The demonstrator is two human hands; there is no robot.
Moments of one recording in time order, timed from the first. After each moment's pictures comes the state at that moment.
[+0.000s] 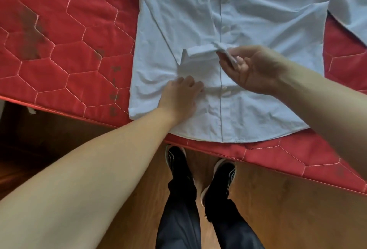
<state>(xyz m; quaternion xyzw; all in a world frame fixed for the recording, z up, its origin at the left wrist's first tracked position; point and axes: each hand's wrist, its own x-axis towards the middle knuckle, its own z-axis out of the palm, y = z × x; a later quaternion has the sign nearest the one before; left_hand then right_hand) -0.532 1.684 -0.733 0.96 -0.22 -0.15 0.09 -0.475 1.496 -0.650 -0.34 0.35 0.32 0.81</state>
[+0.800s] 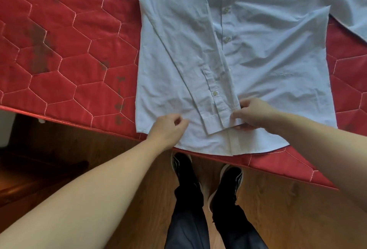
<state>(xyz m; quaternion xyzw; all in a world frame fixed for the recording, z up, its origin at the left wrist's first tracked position) -0.577 1.718 -0.727 0.88 0.10 -0.33 0.32 -0.537 1.473 -0.718 -0.75 0.25 0.45 0.42</state>
